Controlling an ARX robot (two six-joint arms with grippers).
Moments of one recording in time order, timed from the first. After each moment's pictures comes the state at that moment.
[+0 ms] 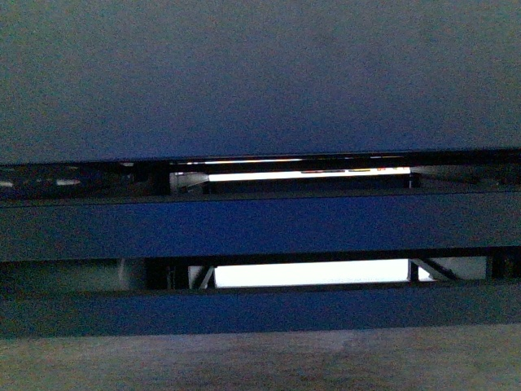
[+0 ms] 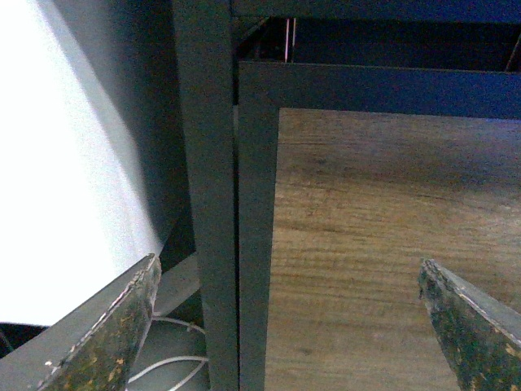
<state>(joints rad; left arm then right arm) 0.00 0.00 0.01 -0.01 0.00 0.00 0.00 0.00 0.02 0.00 0.00 0.00</state>
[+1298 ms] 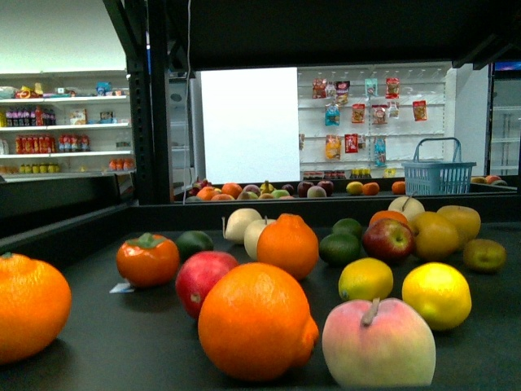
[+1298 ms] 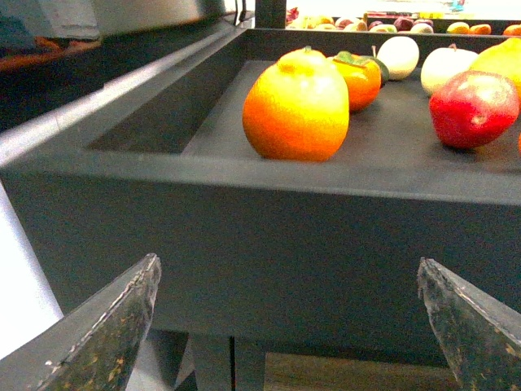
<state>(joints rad) 0.00 0.00 0.01 -0.01 0.00 0.00 0.00 0.00 0.02 0.00 0.00 0.00</state>
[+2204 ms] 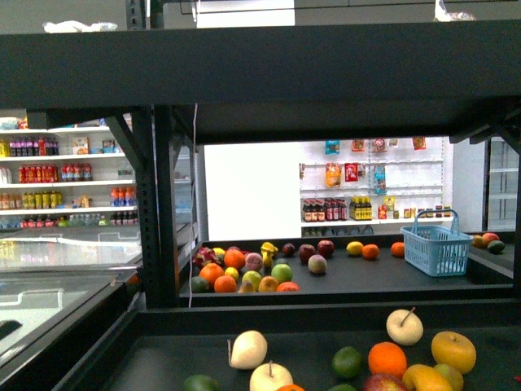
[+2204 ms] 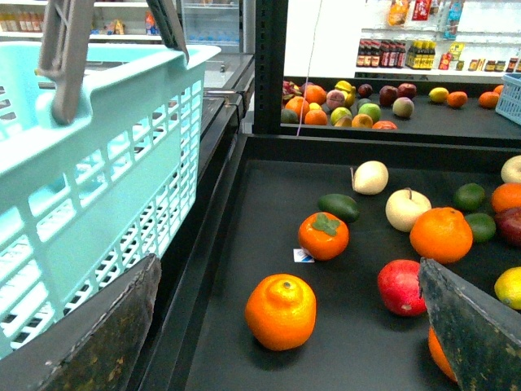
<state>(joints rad) 0.00 0.00 0.01 -0.01 0.00 0.00 0.00 0.00 0.02 0.00 0.00 0.00</state>
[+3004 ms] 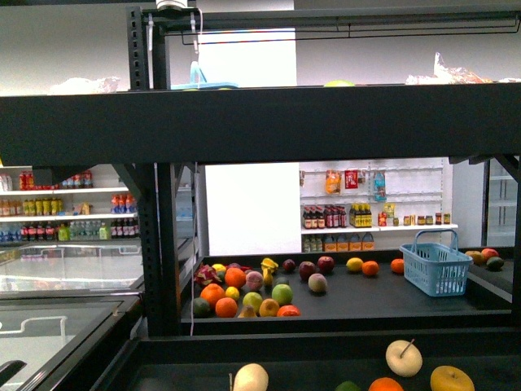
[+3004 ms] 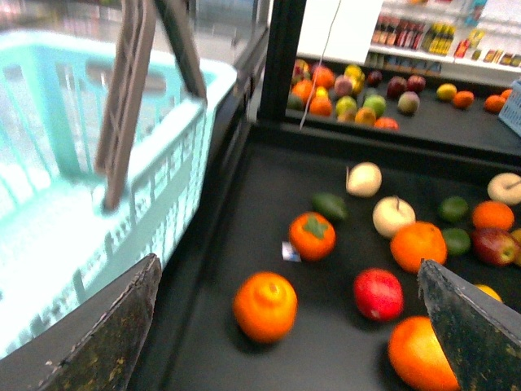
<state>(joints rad) 0.00 0.09 0.06 -0.16 -0.02 -0.20 0.00 0.00 0.02 0.00 0.00 0.00</state>
